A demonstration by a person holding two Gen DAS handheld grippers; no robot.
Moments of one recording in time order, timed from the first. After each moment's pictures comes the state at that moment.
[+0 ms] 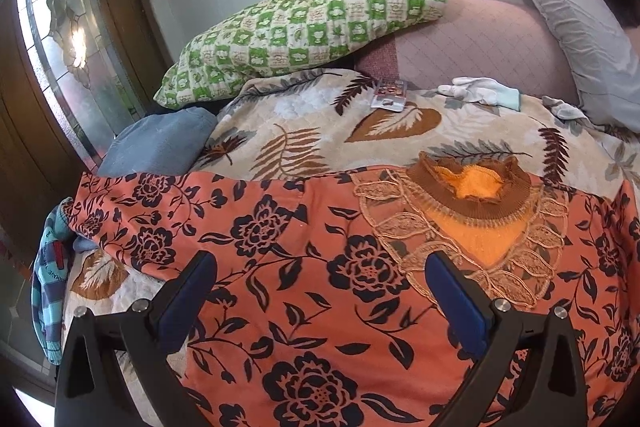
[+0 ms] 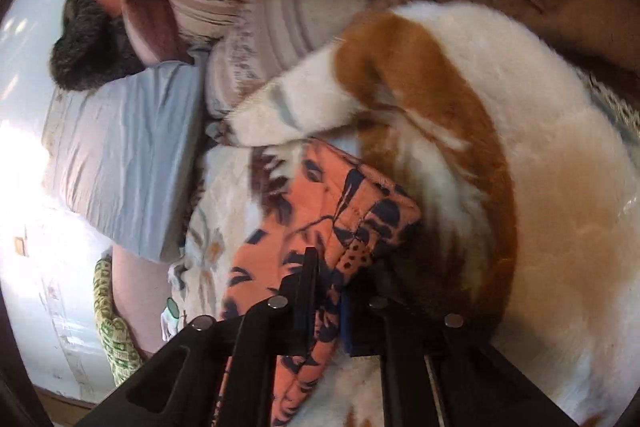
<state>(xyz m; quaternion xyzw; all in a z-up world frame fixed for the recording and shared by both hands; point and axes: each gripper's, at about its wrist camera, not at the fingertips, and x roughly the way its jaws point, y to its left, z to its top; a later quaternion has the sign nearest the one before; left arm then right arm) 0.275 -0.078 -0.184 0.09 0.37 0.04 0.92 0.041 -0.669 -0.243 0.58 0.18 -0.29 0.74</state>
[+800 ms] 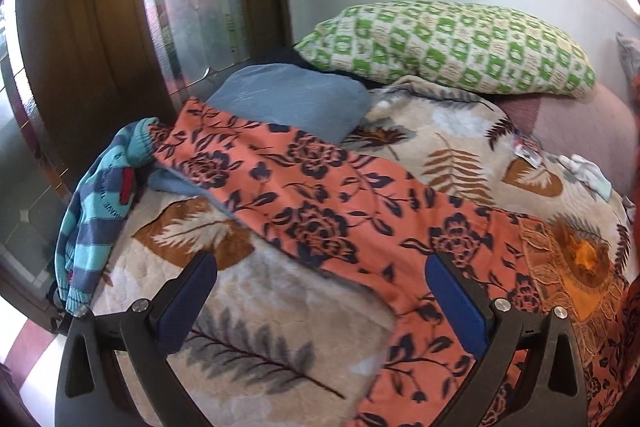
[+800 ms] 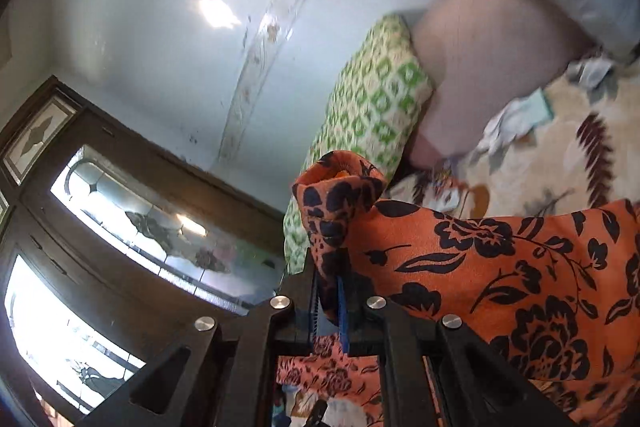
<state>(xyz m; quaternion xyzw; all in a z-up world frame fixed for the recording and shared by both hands) 0.269 0.113 -0.169 -0.04 0.37 0.17 0.91 0.328 -0.269 -0.081 0.46 0.26 0.18 0.83</state>
